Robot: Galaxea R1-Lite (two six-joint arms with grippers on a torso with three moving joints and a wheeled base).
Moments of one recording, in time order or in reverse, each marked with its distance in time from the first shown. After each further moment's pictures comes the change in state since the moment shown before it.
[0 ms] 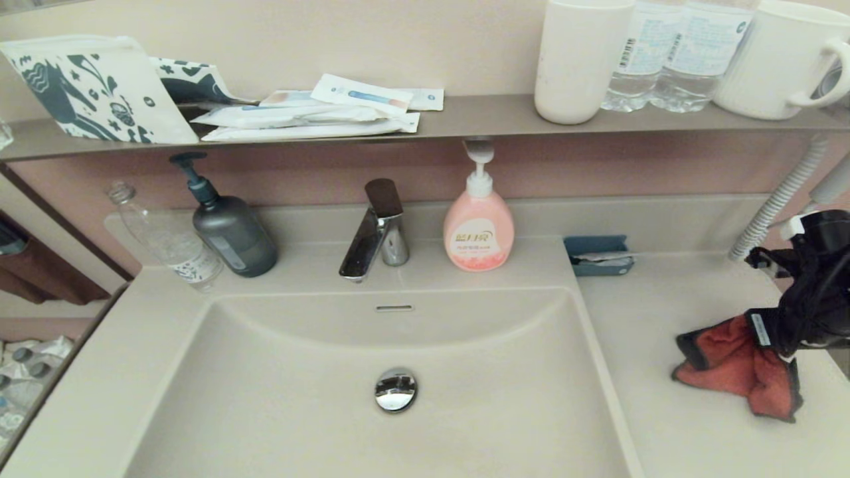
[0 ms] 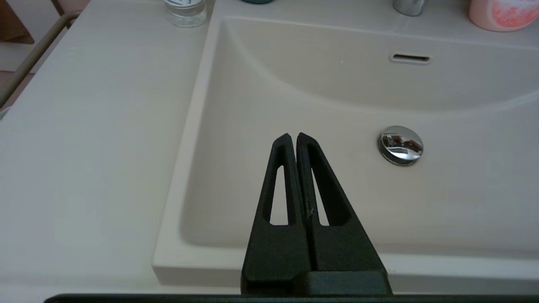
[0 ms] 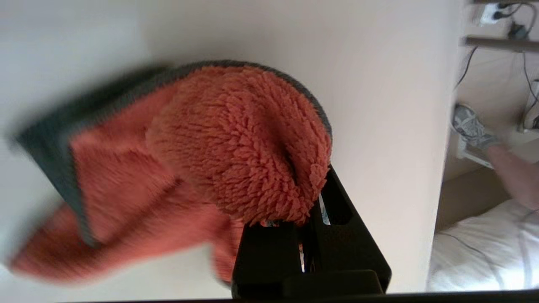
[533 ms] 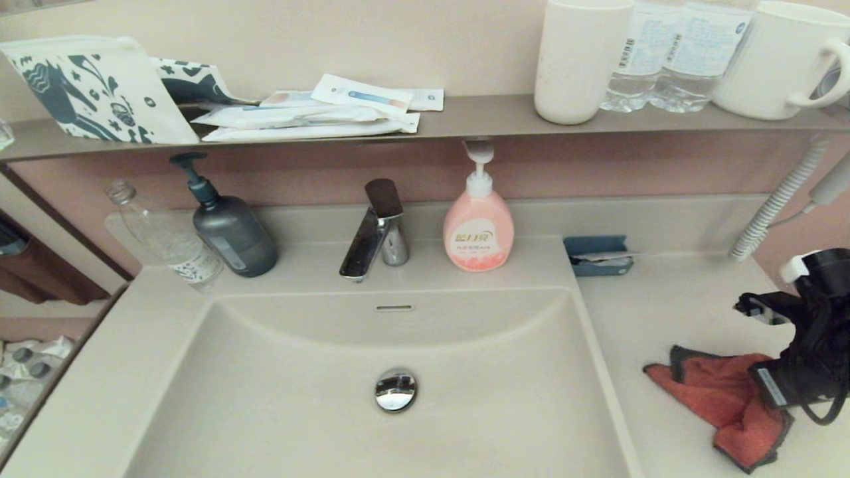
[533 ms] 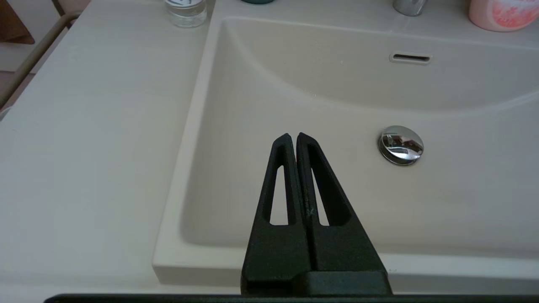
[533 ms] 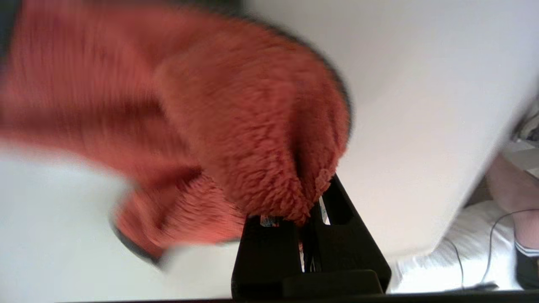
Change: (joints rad) left arm 0.000 0.000 0.000 0.000 0.000 0.000; right arm 0.051 -0.128 0.231 0.034 0.059 -0.119
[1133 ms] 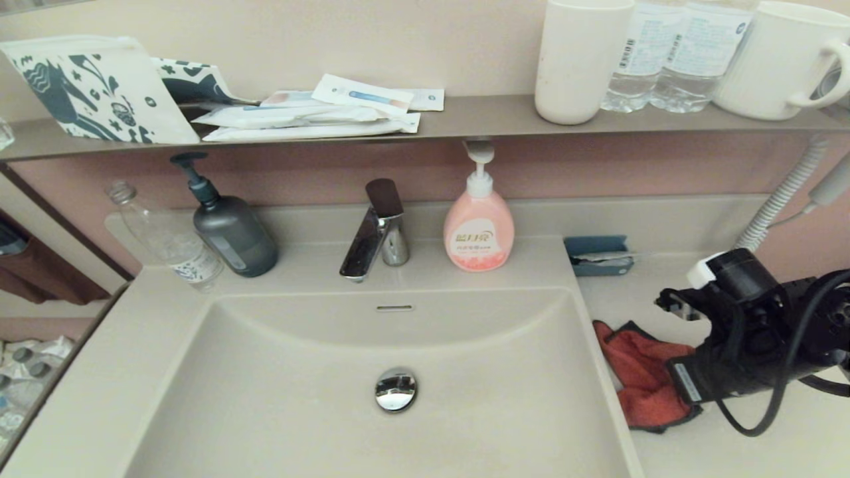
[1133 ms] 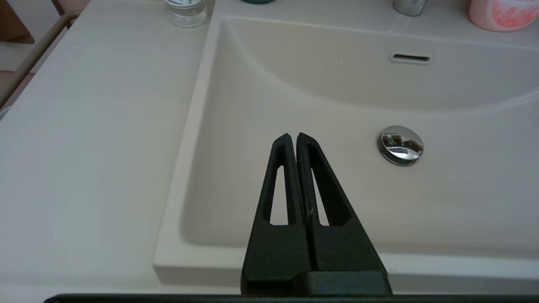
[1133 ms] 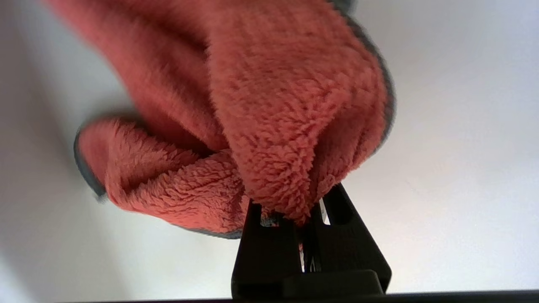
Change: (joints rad) left arm 0.000 0.000 0.000 0.000 0.000 0.000; right arm 0.306 0.043 -0.036 0.016 0.036 0.196
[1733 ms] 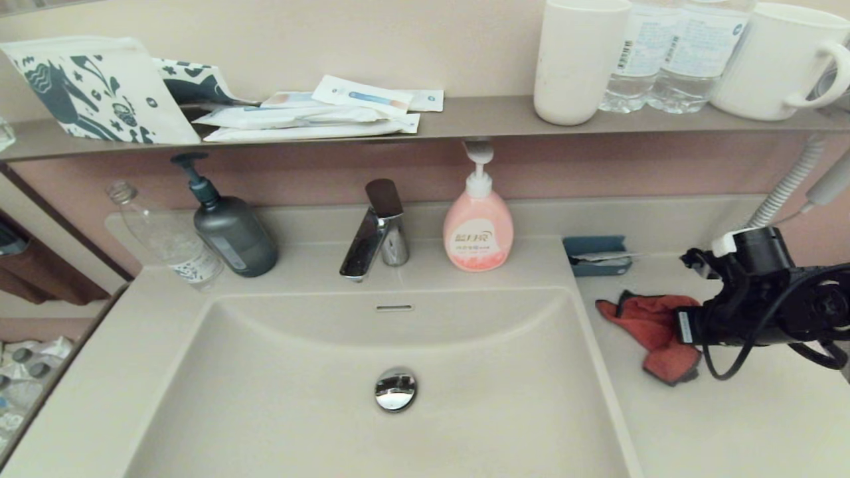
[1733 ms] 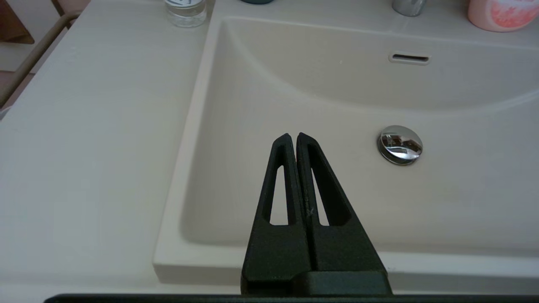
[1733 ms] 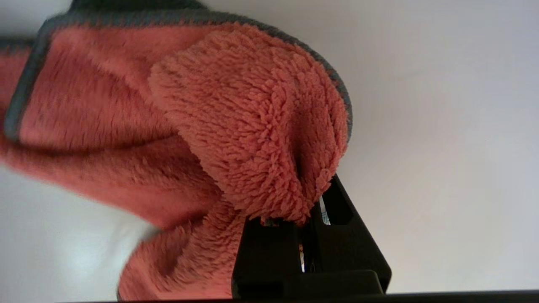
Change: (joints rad) left arm 0.000 0.000 0.000 0.000 0.000 0.001; right arm -0.120 0.129 -0.016 -0.391 0.007 0.042
